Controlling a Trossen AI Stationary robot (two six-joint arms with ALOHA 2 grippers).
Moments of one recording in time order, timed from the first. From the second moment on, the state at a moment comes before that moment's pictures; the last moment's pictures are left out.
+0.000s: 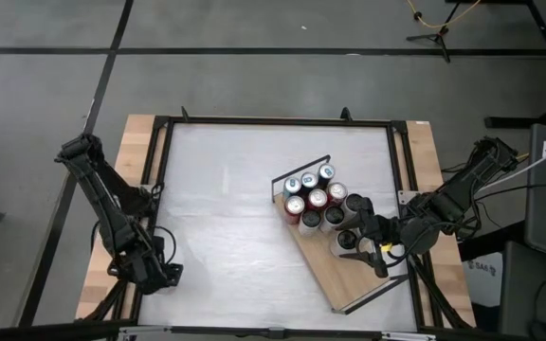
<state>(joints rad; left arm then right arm) -0.93 1.30 1.04 -1.01 0.30 -2.48 0.71 1.08 1.04 -0.46 0.48 0.38</state>
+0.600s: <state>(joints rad) -0.93 1.37 1.04 -1.01 0.23 -2.35 0.71 1.08 1.04 -0.46 0.48 0.38</state>
